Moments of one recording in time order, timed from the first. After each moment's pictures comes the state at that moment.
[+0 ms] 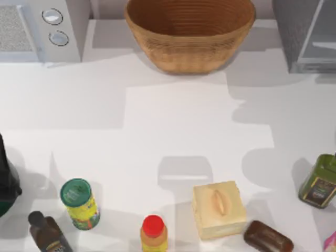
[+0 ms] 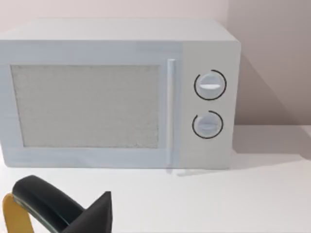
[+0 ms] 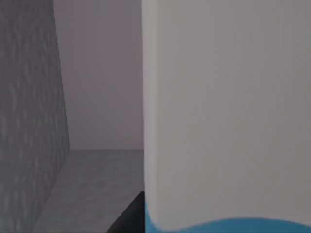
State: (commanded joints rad) left arm 0.00 0.00 0.00 0.00 0.00 0.00; right arm -0.24 1.92 0.88 1.03 -0.20 0.02
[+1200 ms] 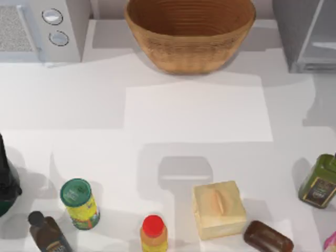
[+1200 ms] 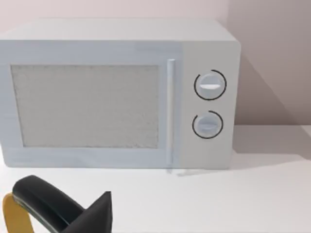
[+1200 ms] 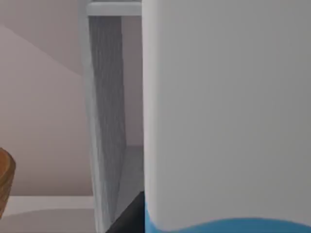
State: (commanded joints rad) left arm 0.00 0.00 0.00 0.00 0.00 0.00; right arm -0.12 1.02 0.47 0.54 -0.11 0.01
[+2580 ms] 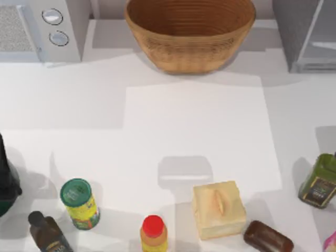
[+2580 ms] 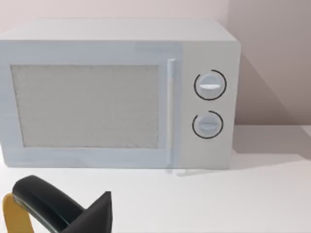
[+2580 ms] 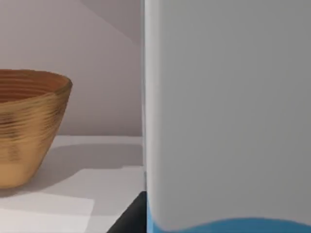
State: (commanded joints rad) left arm 0.00 0.00 0.00 0.00 0.00 0.00; right arm 0.03 0.07 0.04 0.05 0.00 0.00
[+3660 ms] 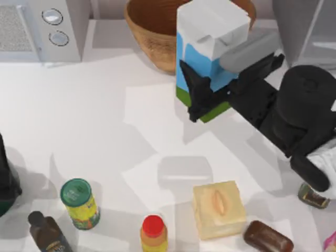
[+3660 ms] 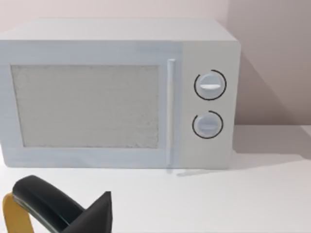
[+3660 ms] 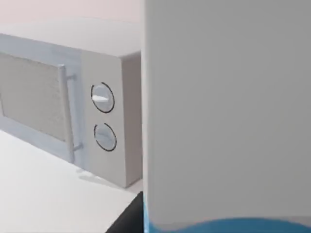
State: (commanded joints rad) left arm 0.00 0.00 0.00 0.00 0.00 0.00; right arm 0.60 1.73 0.70 1.03 -0.02 0.01
